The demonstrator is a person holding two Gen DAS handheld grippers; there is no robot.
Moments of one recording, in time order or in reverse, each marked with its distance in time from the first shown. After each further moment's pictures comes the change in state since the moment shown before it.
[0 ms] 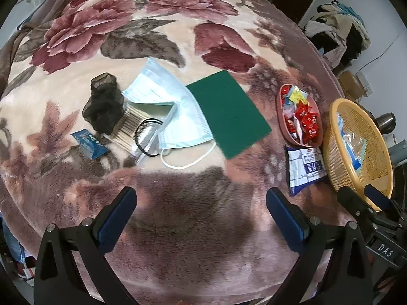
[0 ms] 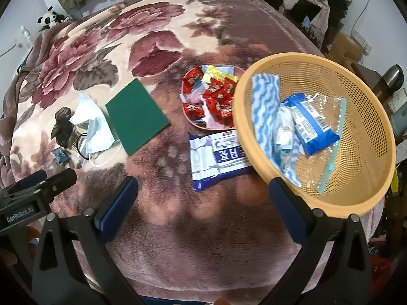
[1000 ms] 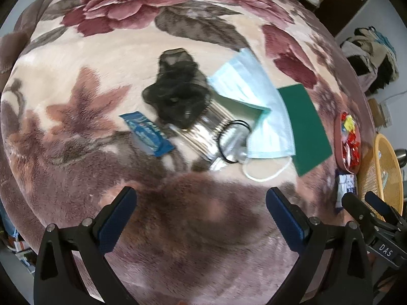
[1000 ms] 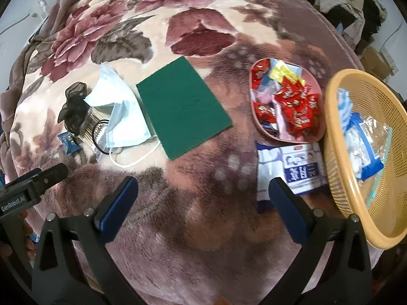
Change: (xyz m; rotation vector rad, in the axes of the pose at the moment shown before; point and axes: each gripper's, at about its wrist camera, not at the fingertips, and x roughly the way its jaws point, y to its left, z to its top) left arm 0.029 0.114 0.009 -0.188 0.041 0.049; right arm 0.055 0.081 0.017 -0.126 0.086 0.048
